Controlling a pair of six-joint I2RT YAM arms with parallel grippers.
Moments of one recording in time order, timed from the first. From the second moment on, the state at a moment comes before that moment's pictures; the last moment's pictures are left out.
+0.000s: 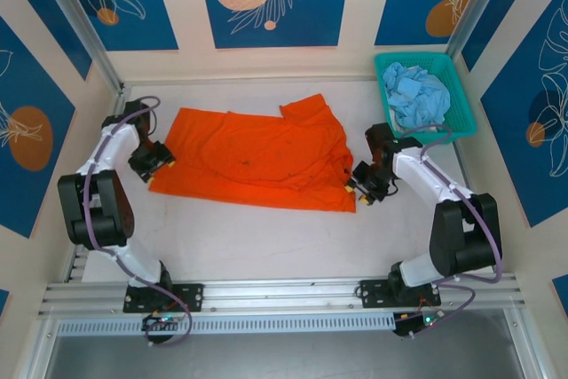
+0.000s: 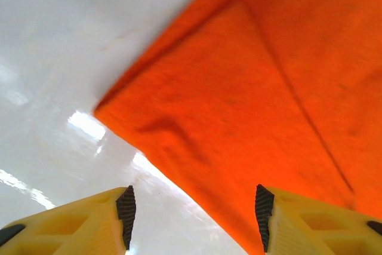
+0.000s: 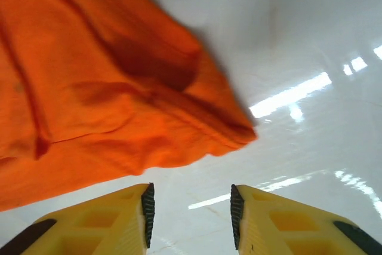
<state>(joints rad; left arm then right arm) 0.10 1.69 1.31 -1.03 0.01 -0.59 0.21 1.46 1.01 -0.98 -0.26 0.88</state>
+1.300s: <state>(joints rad) -0.03 1.62 1.00 -1.04 -0.07 -0.66 0.21 1.59 0.85 -0.88 -0.31 1.02</state>
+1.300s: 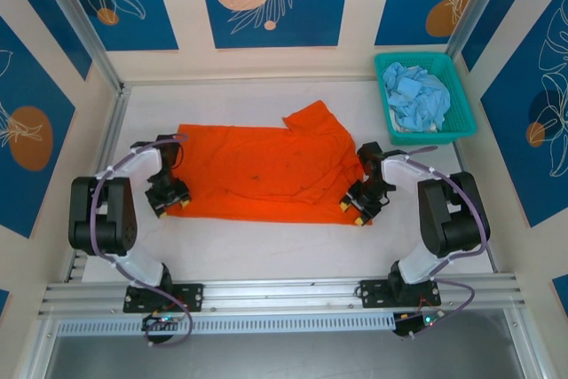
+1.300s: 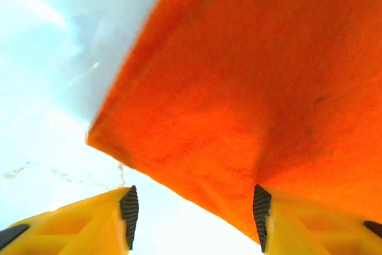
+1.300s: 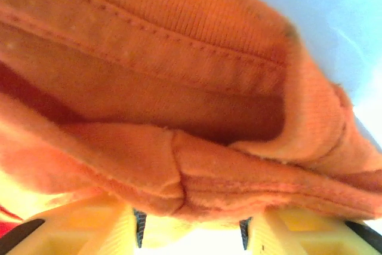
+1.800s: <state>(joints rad) -0.64 1.66 1.45 -0.93 0.09 -0.42 0.22 1.46 0.90 -0.94 -0.26 0.97</state>
